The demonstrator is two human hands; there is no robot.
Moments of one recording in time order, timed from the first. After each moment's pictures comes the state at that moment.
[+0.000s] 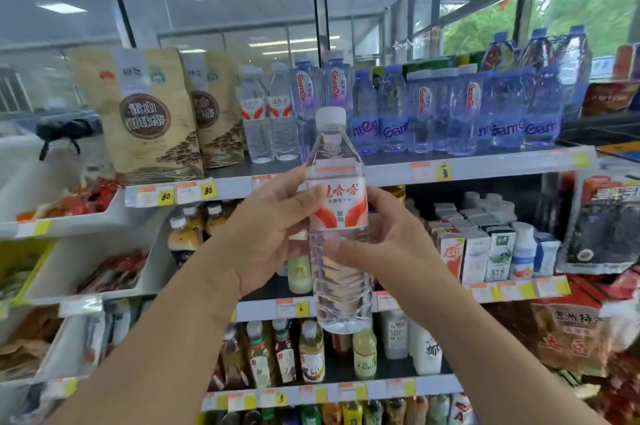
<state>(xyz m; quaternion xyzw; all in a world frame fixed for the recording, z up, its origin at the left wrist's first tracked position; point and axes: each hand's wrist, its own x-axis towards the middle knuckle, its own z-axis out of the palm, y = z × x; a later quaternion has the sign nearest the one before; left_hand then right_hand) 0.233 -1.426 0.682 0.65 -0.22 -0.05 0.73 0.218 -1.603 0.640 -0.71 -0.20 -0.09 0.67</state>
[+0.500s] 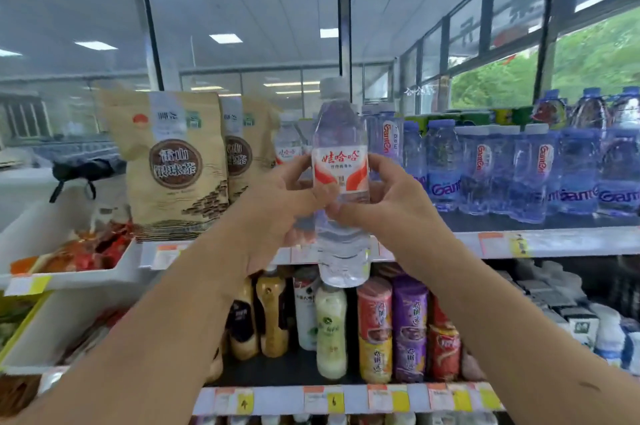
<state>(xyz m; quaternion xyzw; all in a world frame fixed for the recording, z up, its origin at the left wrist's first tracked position) 0.339 -1.355 0.750 0.71 -0.22 0.04 0.67 0.344 -1.529 0.730 -0.71 -0.25 -0.15 0.64</state>
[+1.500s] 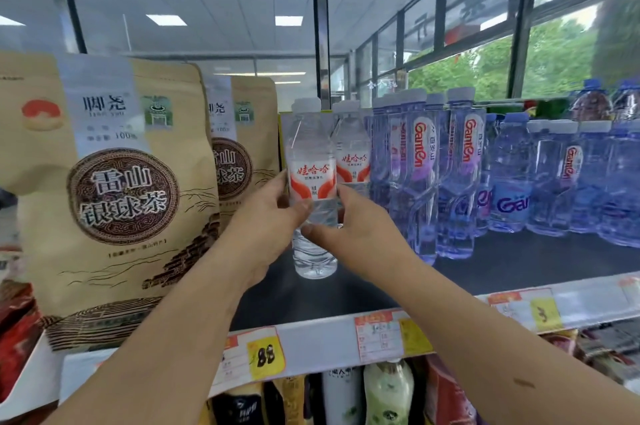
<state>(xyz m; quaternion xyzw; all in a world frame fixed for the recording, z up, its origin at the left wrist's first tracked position) 0.557 -1.277 0.725 0.75 -0.17 0.09 0.63 0.536 -1.420 0.709 -0.88 -0.11 -0.23 0.40</state>
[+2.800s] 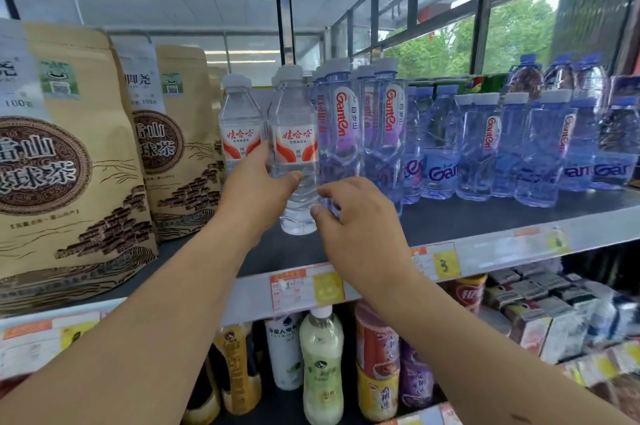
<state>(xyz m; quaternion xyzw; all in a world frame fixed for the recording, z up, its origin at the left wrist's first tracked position) 0.526 -1.357 0.725 0.80 -0.14 0.17 0.56 0.461 -1.481 0.685 -0.88 -0.06 -0.36 0.30</state>
